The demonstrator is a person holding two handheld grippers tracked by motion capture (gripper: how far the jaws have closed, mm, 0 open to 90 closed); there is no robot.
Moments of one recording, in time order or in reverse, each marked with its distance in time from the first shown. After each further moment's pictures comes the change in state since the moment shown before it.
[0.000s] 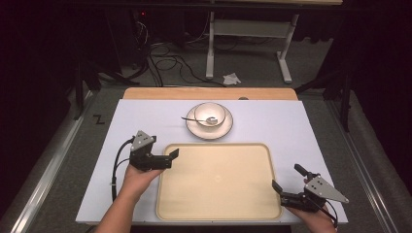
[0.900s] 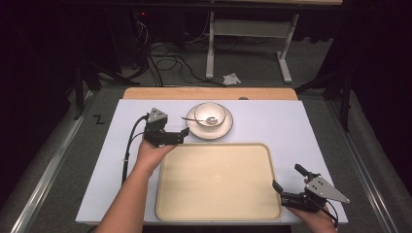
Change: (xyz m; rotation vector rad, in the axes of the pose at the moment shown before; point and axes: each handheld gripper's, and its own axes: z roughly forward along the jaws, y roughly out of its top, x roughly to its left) left arm 0.015 0.046 0.055 0.046 0.012 -0.019; right arm -0.001 -0.001 -0.001 -0.004 0.001 0.009
